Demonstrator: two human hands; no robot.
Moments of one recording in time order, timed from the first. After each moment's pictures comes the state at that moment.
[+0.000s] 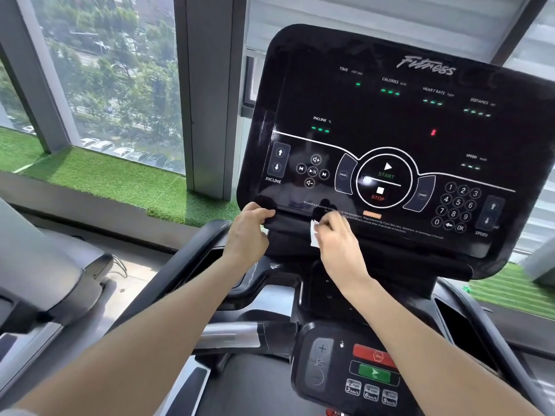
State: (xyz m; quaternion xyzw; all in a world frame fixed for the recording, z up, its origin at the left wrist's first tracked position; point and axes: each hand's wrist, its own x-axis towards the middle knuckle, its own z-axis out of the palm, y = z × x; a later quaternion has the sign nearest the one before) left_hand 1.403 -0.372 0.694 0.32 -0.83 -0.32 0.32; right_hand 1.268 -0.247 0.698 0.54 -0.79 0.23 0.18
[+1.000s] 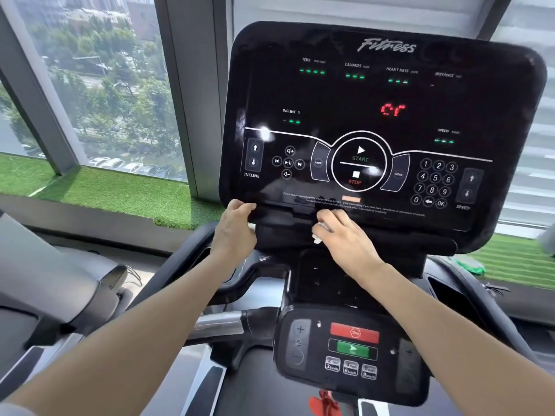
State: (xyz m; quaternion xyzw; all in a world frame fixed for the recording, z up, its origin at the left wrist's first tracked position) left_hand 1.399 -0.351 0.702 0.36 -0.85 -0.26 0.27; right_hand 1.224 -0.206 0.693 0.65 -0.69 0.14 0.29
